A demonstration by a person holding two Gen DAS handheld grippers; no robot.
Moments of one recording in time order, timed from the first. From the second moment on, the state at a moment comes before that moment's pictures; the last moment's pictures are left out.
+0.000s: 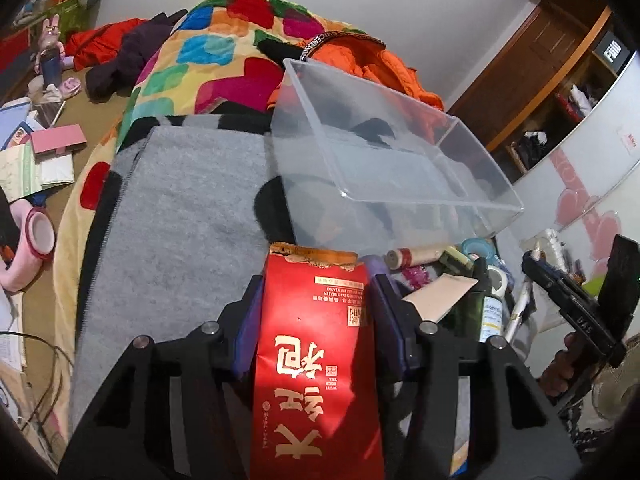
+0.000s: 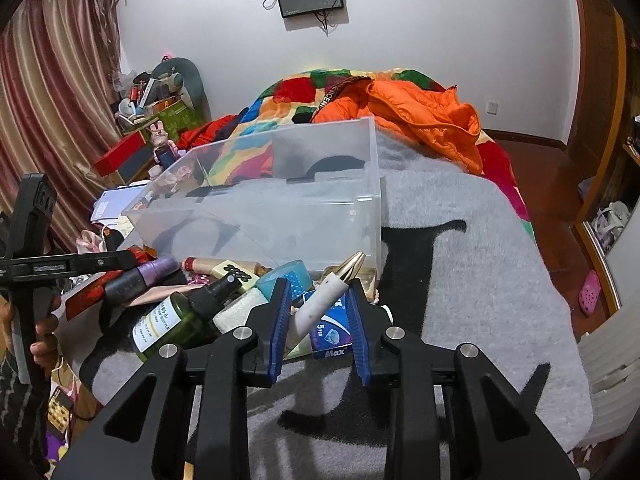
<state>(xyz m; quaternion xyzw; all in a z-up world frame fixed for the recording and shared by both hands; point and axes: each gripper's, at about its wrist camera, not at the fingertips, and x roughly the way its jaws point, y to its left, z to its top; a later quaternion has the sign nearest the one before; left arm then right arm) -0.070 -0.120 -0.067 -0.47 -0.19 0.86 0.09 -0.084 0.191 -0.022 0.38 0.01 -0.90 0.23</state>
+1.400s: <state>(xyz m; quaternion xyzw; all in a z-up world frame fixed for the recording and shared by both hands) -0.044 -0.068 0.055 -0.32 -0.10 0.94 0.05 -0.074 0.188 0.098 0.24 0.01 -0.93 0.27</state>
